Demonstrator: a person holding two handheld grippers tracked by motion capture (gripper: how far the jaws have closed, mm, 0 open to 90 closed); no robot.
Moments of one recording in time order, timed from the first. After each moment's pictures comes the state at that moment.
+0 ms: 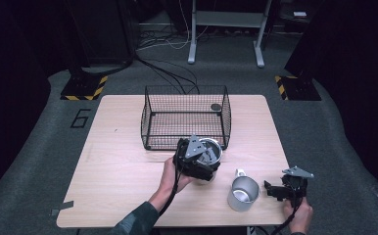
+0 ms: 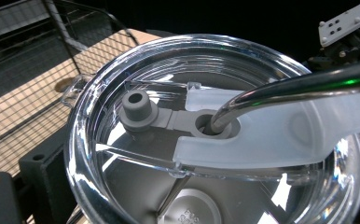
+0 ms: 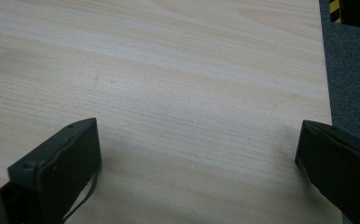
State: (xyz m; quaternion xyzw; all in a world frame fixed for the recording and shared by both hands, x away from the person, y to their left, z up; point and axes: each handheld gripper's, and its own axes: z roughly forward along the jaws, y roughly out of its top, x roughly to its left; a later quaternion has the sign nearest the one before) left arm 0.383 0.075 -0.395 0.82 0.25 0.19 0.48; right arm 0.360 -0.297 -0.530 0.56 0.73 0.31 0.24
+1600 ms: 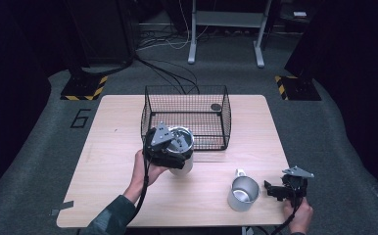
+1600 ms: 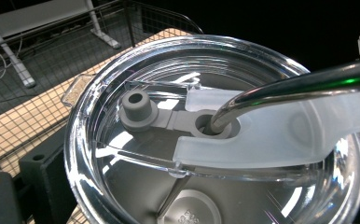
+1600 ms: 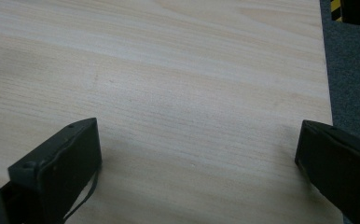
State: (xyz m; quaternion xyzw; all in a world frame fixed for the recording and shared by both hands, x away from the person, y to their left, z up) left arm 0.390 0.147 -0.363 0.80 0.30 0.21 0.48; right arm 0.360 -0.297 -0.530 0.56 0.73 0.31 0.24
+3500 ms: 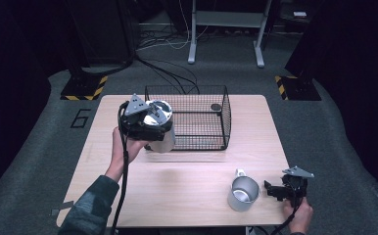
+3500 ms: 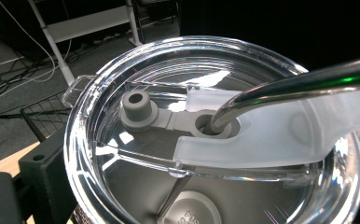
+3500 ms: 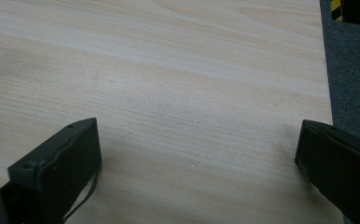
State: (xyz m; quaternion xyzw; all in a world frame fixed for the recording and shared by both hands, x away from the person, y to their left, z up) left arm 0.422 0.197 -0.305 0.77 0.35 0.25 0.48; right arm 0.360 -0.297 -0.530 0.56 0.73 0.31 0.24
